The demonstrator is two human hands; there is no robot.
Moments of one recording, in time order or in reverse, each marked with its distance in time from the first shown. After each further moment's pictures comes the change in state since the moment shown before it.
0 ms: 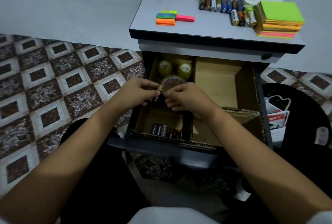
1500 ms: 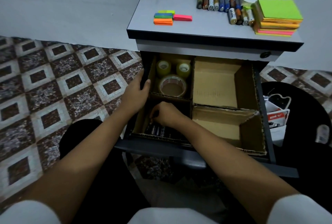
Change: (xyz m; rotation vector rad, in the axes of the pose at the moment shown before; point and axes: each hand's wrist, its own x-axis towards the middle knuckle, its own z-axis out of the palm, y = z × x) left_hand 0.034 -0.041 0.021 0.183 0.307 0.101; right_hand 0.041 0.045 0.049 -0.633 -0.144 -0.104
